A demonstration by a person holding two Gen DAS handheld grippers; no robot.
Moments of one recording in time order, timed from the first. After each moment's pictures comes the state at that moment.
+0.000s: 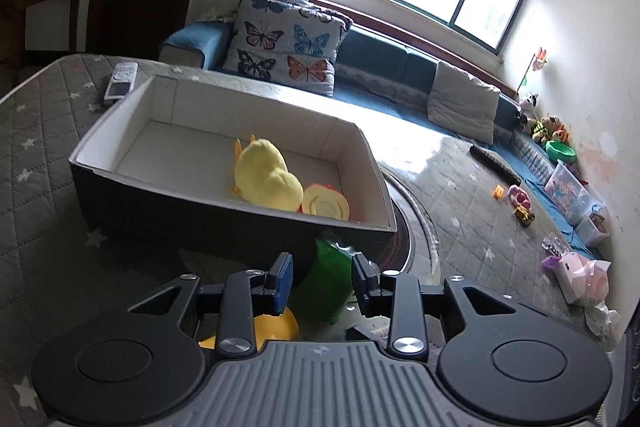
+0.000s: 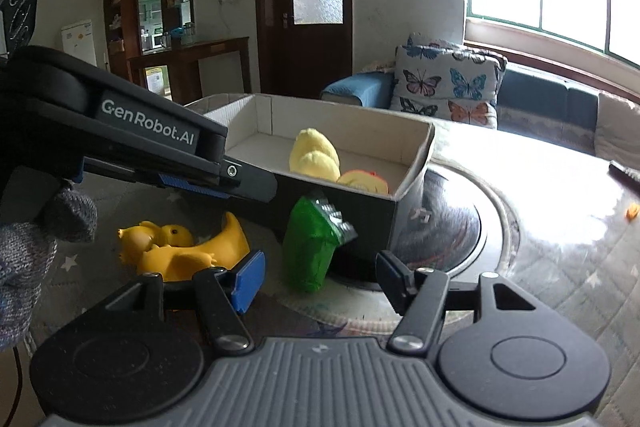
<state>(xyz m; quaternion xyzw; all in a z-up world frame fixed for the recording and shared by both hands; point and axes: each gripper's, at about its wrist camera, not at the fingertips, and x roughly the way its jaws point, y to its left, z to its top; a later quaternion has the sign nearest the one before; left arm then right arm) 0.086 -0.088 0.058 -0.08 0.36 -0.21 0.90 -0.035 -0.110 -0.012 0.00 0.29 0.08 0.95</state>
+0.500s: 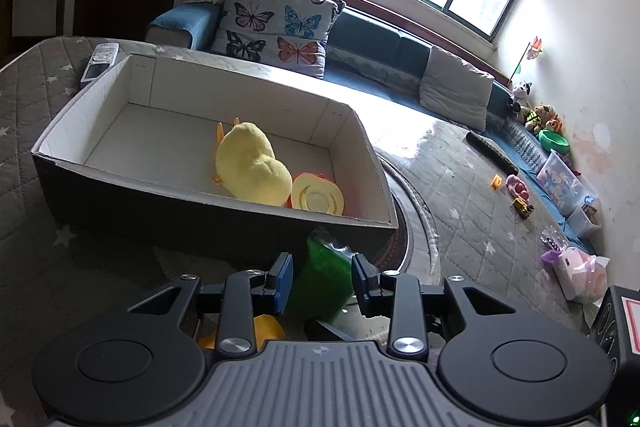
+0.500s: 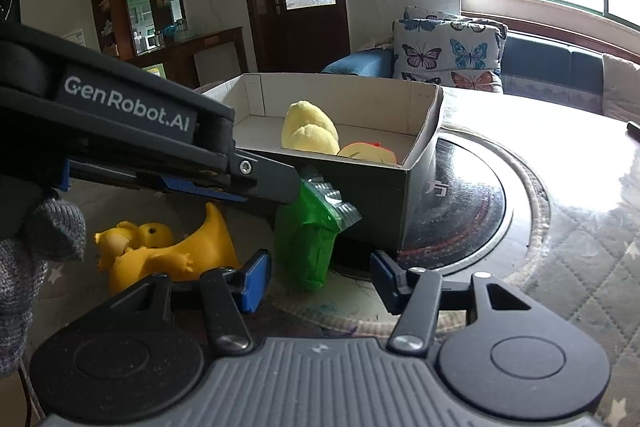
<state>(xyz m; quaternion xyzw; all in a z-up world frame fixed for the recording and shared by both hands) 0.111 -0.098 0.042 -0.09 0.38 -0.23 0.89 -0.003 -0.114 -0.038 0.04 0.31 0.09 0.95</state>
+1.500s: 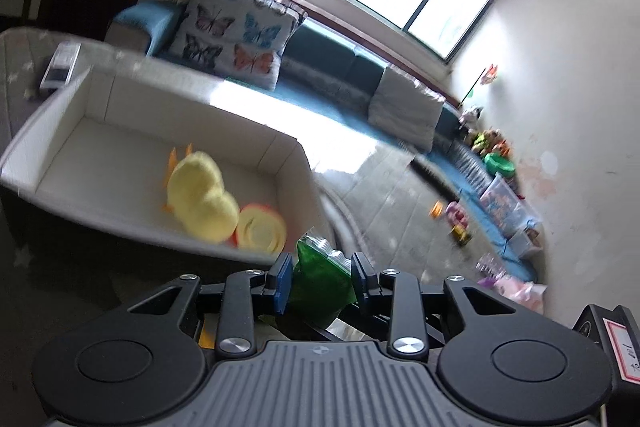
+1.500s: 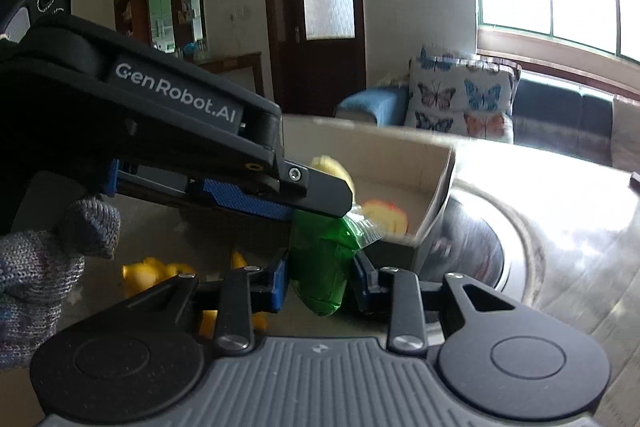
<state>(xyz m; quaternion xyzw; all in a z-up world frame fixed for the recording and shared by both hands) 0.118 -0.087 0.076 -0.16 0.36 -0.30 0.87 -0.015 -0.108 0.003 0.00 0.26 0.10 0.96</state>
